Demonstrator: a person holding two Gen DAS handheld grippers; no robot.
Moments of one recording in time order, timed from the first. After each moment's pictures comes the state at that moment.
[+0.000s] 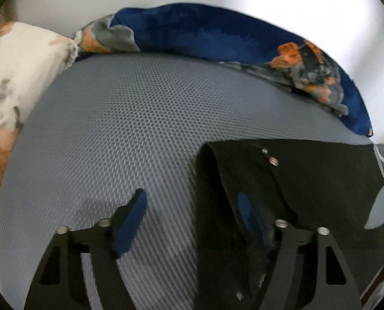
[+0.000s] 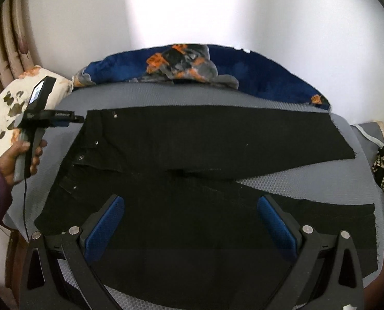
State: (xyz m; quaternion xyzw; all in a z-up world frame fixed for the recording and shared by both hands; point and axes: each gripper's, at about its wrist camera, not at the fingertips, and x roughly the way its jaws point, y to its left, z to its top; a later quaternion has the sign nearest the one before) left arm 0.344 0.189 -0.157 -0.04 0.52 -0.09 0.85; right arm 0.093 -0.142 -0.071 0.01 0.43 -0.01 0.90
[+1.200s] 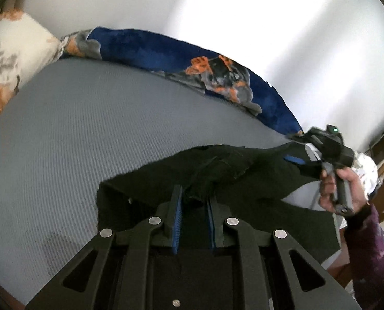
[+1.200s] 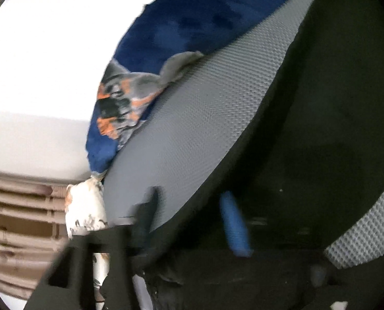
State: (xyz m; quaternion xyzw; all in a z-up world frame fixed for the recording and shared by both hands) left arm 0.176 0.149 -0.083 -0.15 0.45 -0.20 0.86; right arm 0.304 -0.307 -0.154 0.45 0.50 0.05 0.74
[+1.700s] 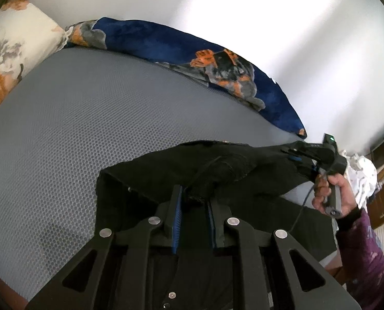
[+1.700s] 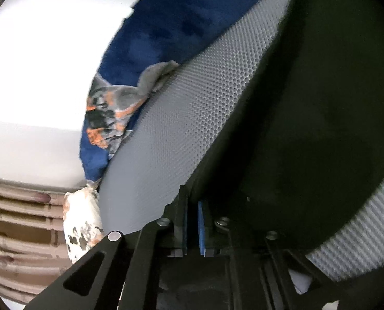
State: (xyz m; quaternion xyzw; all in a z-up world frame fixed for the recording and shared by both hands) left arm 0.172 0.153 -0.085 -0.16 0.47 -0.18 0.85; right arm 0.278 -0.333 -0.168 0.46 0.47 0.05 0.75
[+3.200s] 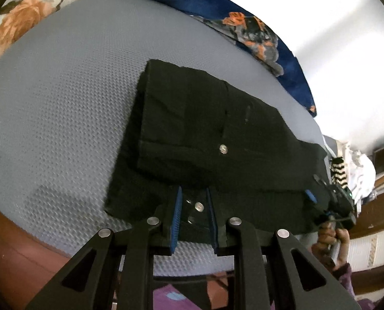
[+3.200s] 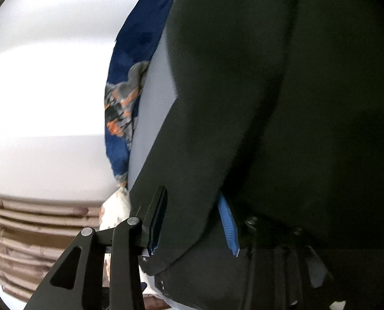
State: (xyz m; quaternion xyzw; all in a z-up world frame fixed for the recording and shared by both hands) left arm 0.084 0.187 -0.124 -0.20 0.55 -0.16 0.79; right arm 0.072 -0.326 -0.220 0.59 0.38 0.06 0.71
